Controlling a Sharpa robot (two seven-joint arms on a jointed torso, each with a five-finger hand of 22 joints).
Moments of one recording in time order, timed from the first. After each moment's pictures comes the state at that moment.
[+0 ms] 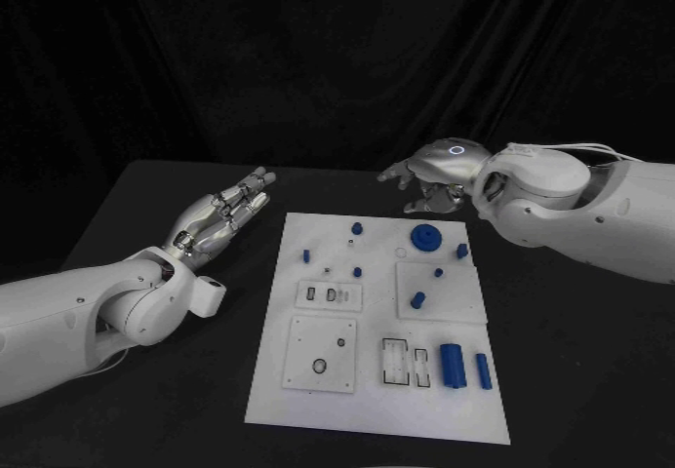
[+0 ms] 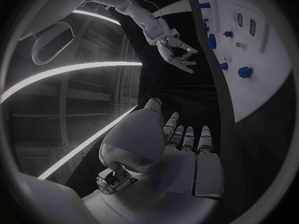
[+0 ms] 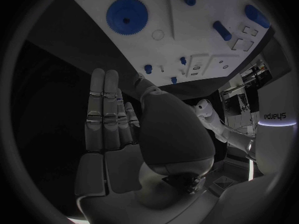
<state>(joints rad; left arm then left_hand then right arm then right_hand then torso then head) 1.28 -1.01 -0.22 1.57 -0.23 -0.17 0.66 1.37 0.25 -0.22 0.29 0.56 0.34 0.03 0.06 0.04 0.01 -0.01 0.05 0.01 0.00 -0.02 0.00 0.00 0.16 0.00 0.11 0.00 0.00 1.57 -0.80 -0.25 1.51 -1.74 -0.23 -0.08 1.44 -0.08 0.22 0.14 0.07 0.58 0.00 0.05 0.06 0.94 0.07 0.14 0.09 1.25 0.00 0.53 0.51 0.18 1.11 0.10 0.50 0.71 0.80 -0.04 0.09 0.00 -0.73</state>
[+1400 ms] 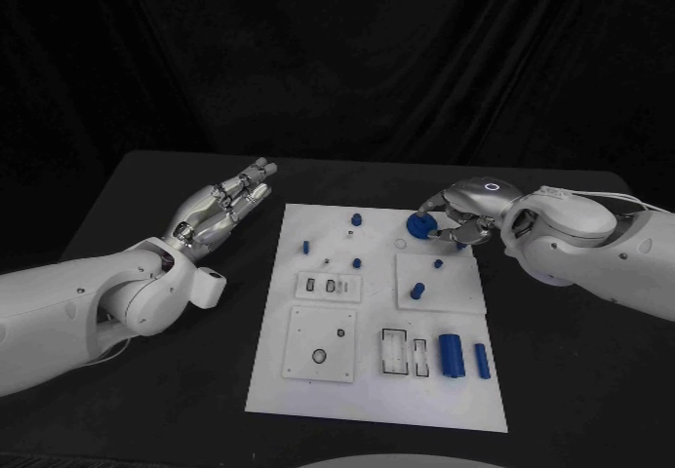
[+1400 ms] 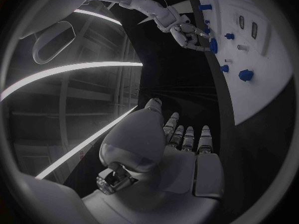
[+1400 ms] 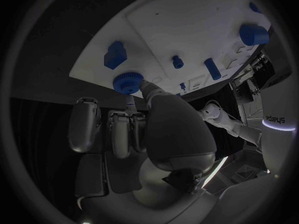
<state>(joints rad) 1.28 -1.00 -0.22 1.57 -0.23 -0.15 0.66 1.38 0.25 -0.22 0.29 0.55 0.34 0.03 0.06 0.04 0.01 -0.01 0.05 0.01 0.00 -0.01 0.00 0.00 0.16 0.00 0.11 0.00 0.00 1.41 -0.90 -0.25 1.50 -1.66 -0.30 -0.12 1.32 -0.09 0.23 0.19 0.24 0.73 0.01 0.10 0.28 1.47 -0.07 1.57 1.31 1.47 -0.11 1.57 1.31 0.08 1.44 0.01 1.30 1.31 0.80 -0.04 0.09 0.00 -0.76</state>
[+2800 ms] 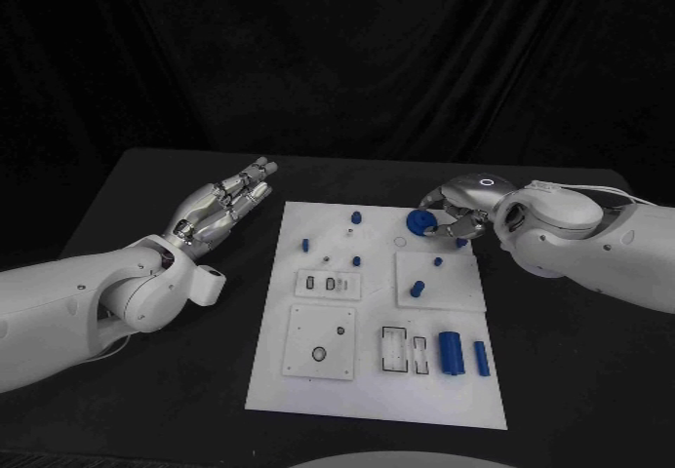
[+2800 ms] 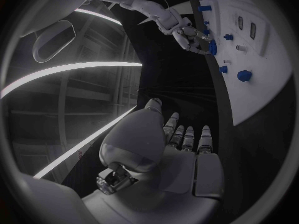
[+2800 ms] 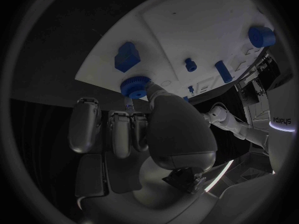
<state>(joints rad) 1.28 -0.99 -0.22 1.55 -0.23 -0.13 0.65 1.38 0.25 -0.22 0.29 0.56 0.34 0.03 0.06 0.04 0.01 0.00 0.05 0.01 0.00 0.00 0.00 0.00 0.16 0.00 0.12 0.00 0.00 1.41 -0.86 -0.25 1.44 -1.65 -0.26 -0.16 1.27 -0.09 0.20 0.23 0.15 0.74 0.03 0.13 0.37 1.47 -0.06 1.57 1.31 1.47 -0.11 1.56 1.31 0.08 1.45 0.00 1.30 1.31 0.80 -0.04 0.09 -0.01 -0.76</state>
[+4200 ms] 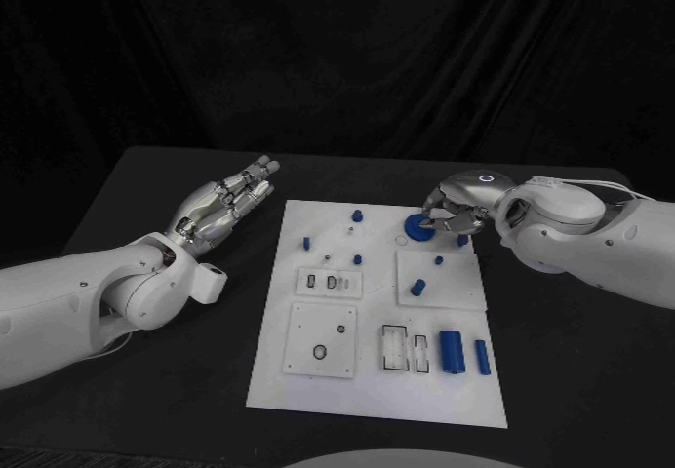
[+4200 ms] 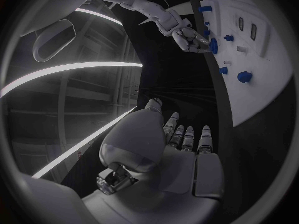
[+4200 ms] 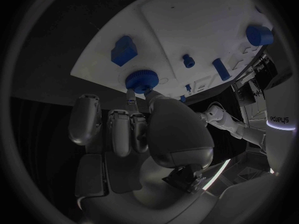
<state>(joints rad) 1.28 -0.99 -0.22 1.55 -0.23 -0.12 0.65 1.38 0.25 -0.21 0.29 0.56 0.33 0.03 0.06 0.04 0.01 0.00 0.05 0.01 0.00 0.00 0.00 0.00 0.16 0.00 0.12 0.00 0.00 1.42 -0.85 -0.24 1.44 -1.65 -0.25 -0.12 1.21 0.02 0.22 0.28 0.05 0.96 0.02 0.12 0.37 1.46 -0.07 1.57 1.31 1.47 -0.11 1.51 1.31 0.08 1.44 0.01 1.22 1.31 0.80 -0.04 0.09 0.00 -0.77</state>
